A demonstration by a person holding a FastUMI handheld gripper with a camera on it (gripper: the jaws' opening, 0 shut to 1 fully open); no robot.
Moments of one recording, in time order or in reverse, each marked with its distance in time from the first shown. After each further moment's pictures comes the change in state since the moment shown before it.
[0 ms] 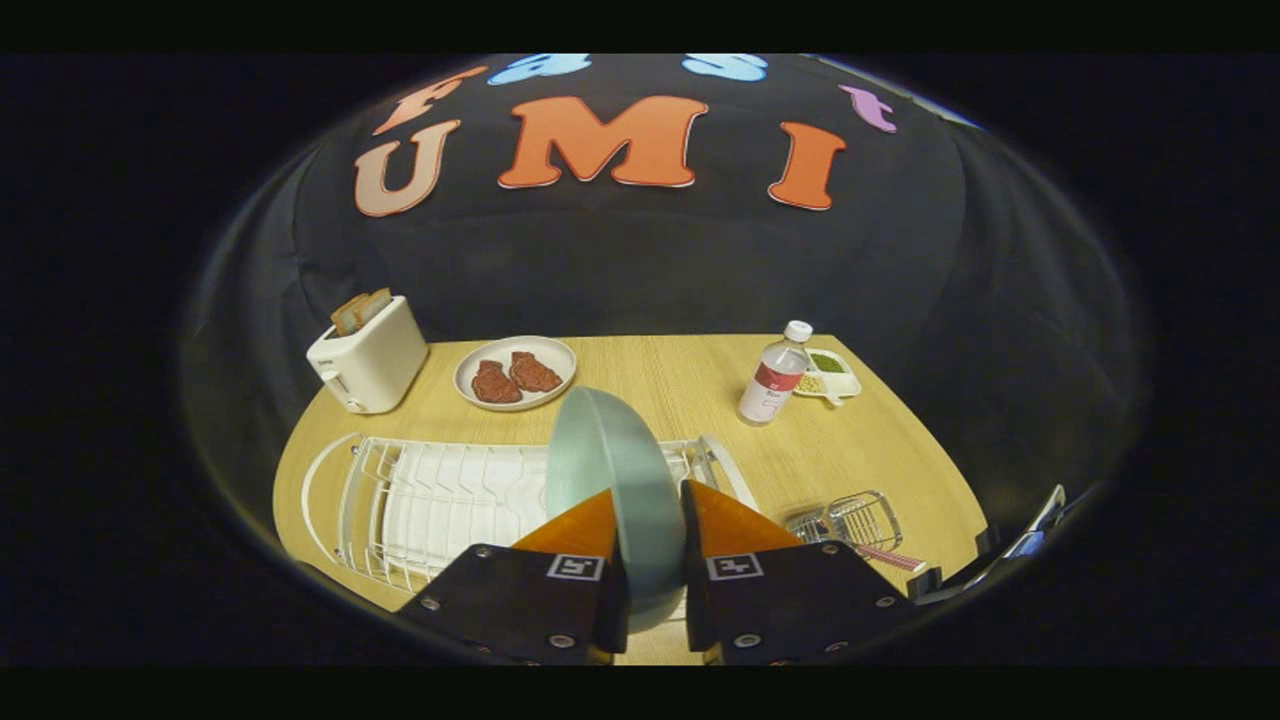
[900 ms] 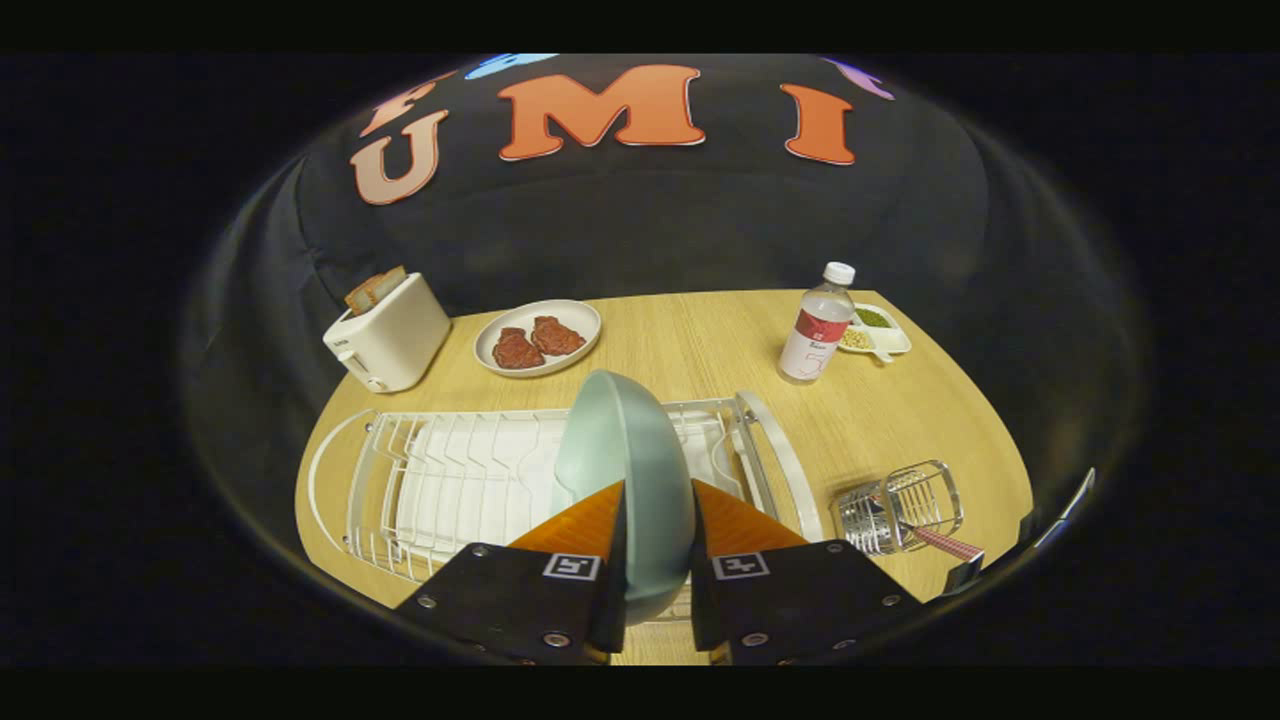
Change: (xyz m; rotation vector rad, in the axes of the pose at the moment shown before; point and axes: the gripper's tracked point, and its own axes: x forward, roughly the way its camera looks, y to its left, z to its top) arm 0.035 0.014 -0.040 0.034 0.120 0.091
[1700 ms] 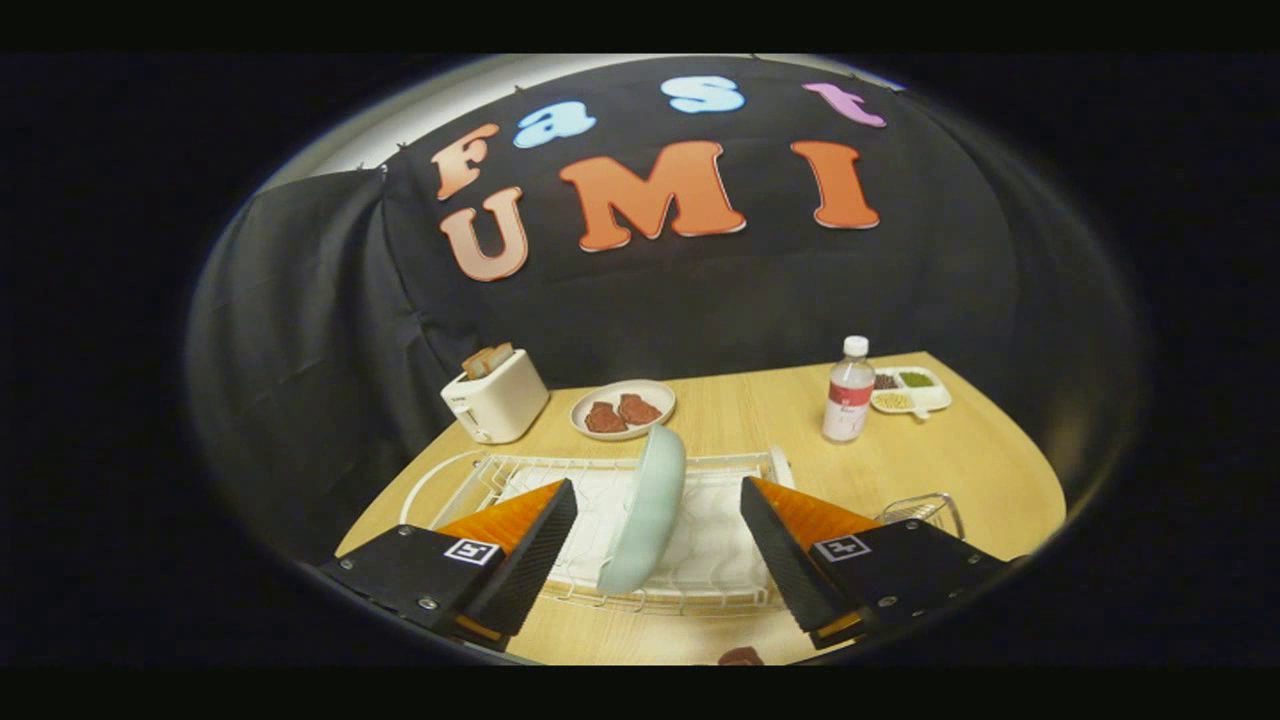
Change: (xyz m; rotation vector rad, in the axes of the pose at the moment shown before) arm -0.051 0.007 0.022 0.057 -0.244 0.295
